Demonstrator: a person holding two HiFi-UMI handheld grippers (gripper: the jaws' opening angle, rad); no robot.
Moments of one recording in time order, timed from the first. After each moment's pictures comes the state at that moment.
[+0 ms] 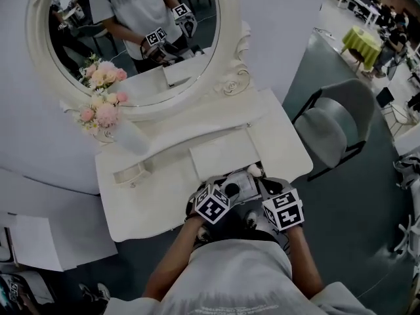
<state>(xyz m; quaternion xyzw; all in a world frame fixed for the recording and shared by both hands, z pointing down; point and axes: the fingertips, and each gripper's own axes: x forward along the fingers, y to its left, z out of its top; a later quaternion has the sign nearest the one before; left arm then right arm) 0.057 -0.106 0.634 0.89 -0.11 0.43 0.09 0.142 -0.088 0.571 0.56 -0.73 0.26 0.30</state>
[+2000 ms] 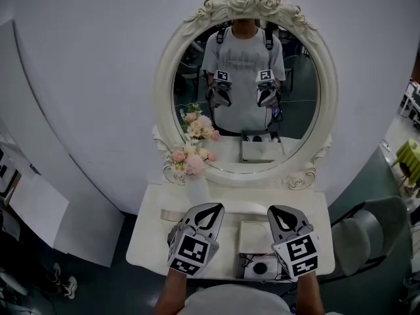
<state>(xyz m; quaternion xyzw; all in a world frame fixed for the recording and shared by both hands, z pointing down) -0.127 -0.233 0.341 0.86 -0.47 0.19 -0.06 -0.001 -0.238 0.346 0.44 -0.87 -0.01 0.20</state>
